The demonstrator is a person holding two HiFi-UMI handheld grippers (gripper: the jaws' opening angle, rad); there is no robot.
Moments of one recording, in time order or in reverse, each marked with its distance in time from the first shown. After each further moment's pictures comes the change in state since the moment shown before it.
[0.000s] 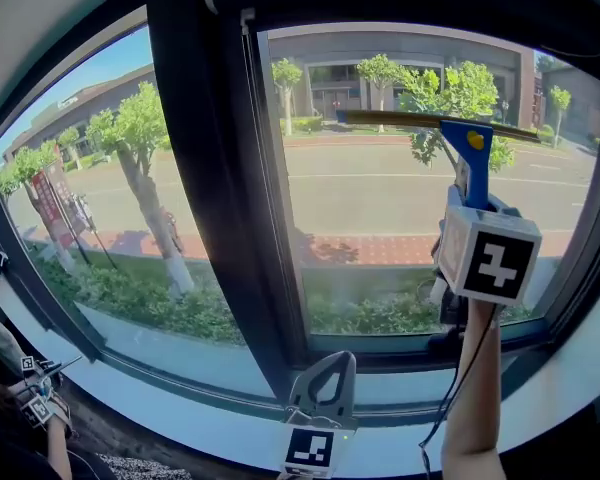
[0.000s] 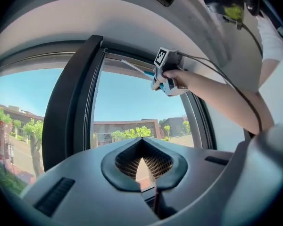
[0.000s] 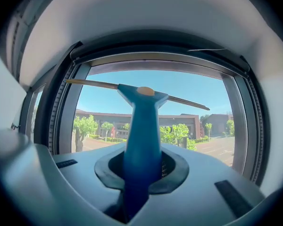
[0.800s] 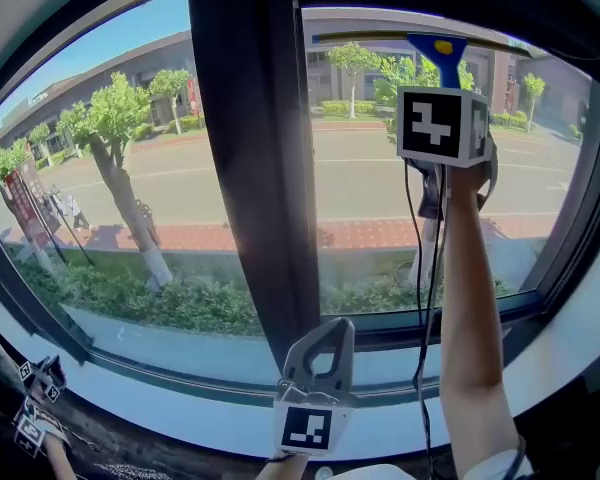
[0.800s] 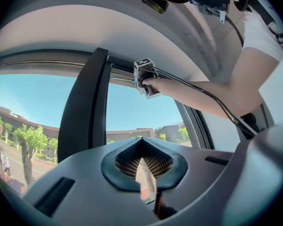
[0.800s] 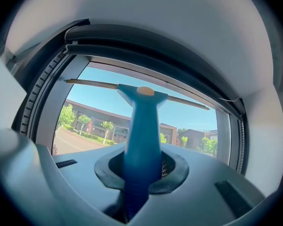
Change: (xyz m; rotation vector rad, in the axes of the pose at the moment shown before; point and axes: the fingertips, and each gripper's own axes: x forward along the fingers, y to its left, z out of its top) left arm -0.029 0.059 0.046 0.015 -0.129 -0.077; right arm 0.034 0.055 0.096 -0.140 -0.016 -0.295
